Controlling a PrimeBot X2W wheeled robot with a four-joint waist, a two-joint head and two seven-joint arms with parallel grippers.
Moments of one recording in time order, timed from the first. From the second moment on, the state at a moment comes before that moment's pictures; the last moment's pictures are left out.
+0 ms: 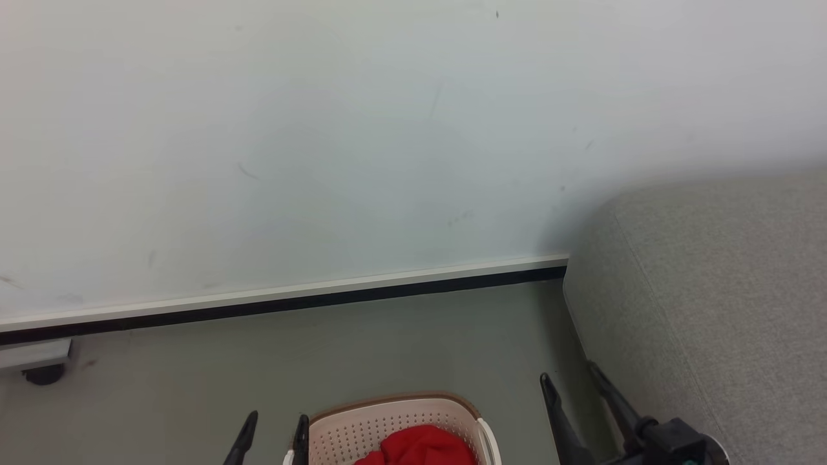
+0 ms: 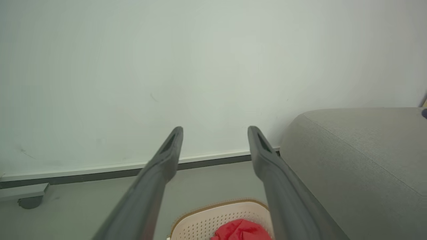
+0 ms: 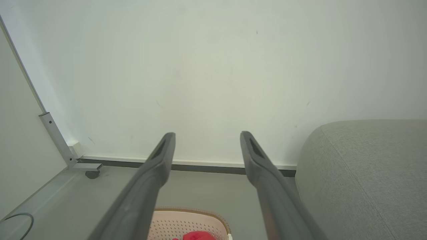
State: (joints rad) left arm 0.06 0.05 -0.17 -0.01 -0.10 0.06 -0.26; right arm 0.00 -0.14 0.37 0.12 0.15 0.13 -0.26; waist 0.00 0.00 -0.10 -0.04
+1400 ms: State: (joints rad) left arm -0.62 0.09 -0.45 0.63 -0.07 -0.13 -0.26; right arm -0.44 -0.13 0.32 -0.15 0.17 0.13 -0.26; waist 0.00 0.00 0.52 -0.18
